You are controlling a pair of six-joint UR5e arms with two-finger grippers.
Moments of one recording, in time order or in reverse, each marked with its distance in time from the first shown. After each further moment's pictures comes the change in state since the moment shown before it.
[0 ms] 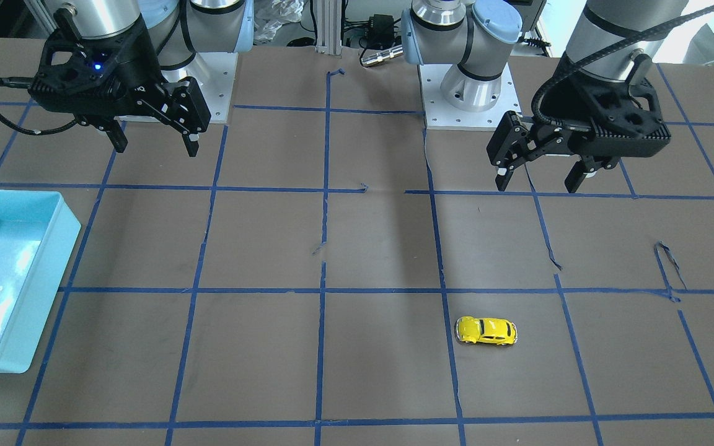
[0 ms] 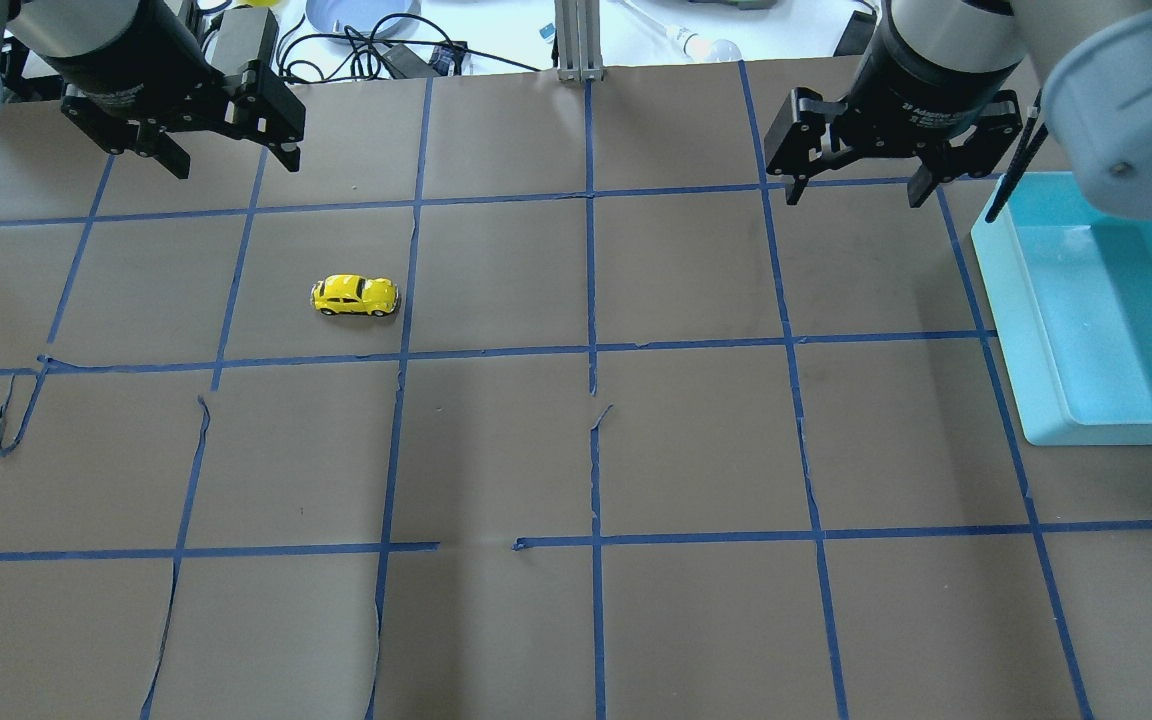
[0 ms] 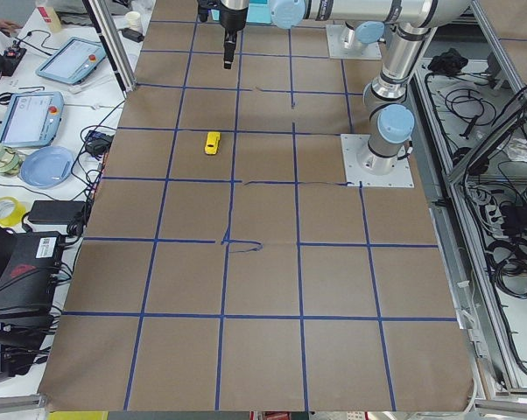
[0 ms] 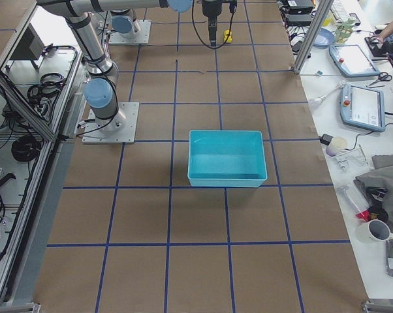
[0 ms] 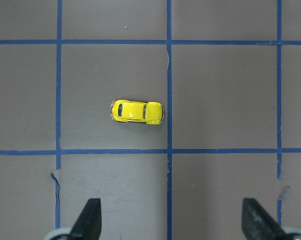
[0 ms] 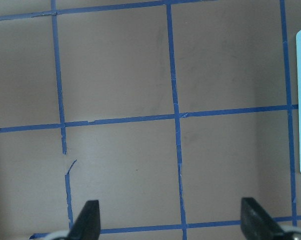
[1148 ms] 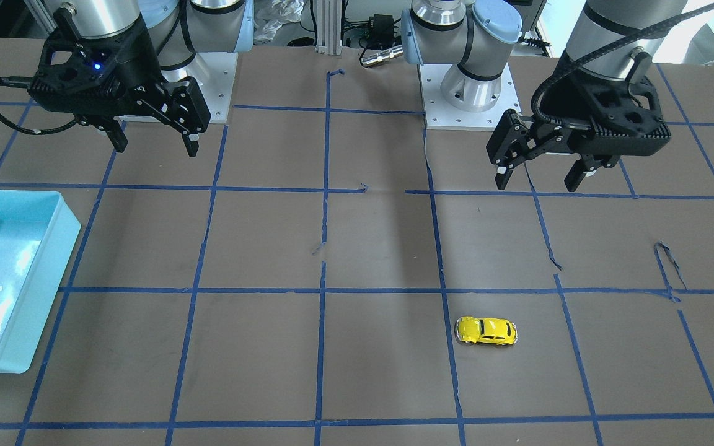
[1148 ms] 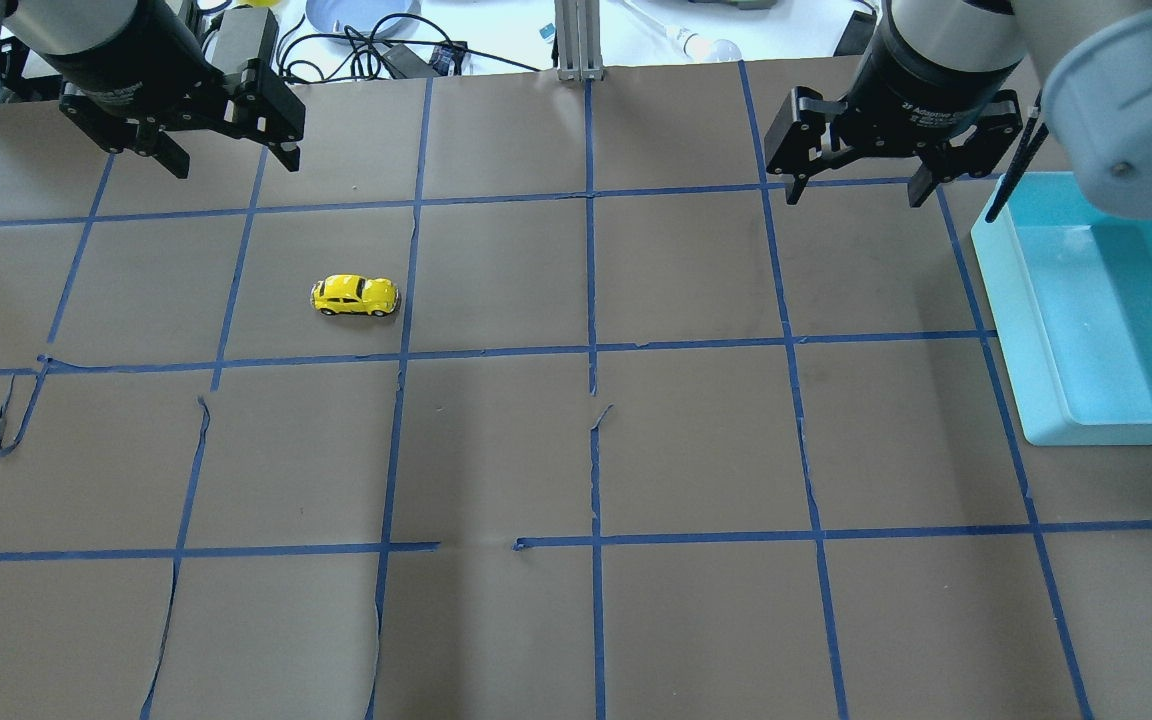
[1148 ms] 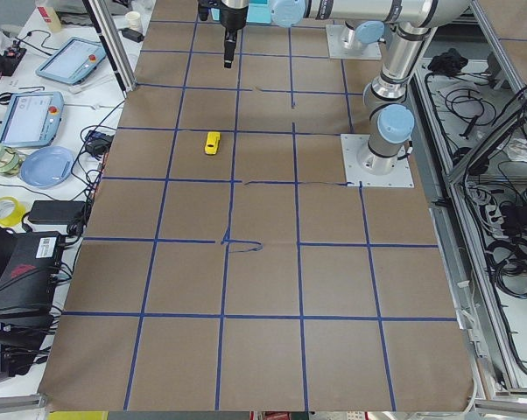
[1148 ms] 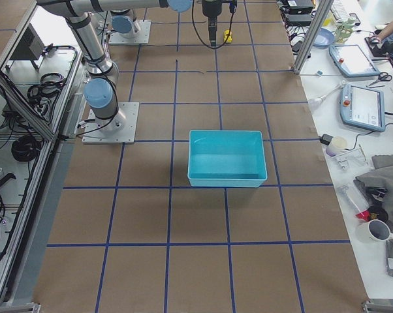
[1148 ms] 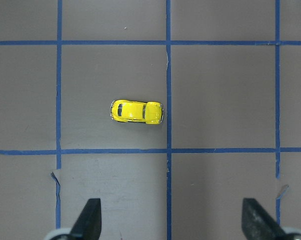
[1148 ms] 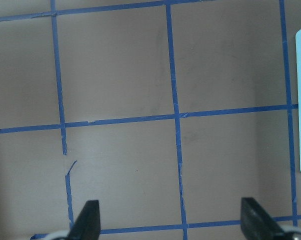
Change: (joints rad) left arm -0.001 0.000 0.006 -0.010 0.000 0.000; right arm 0.000 0.000 0.000 0.000 0.000 0.006
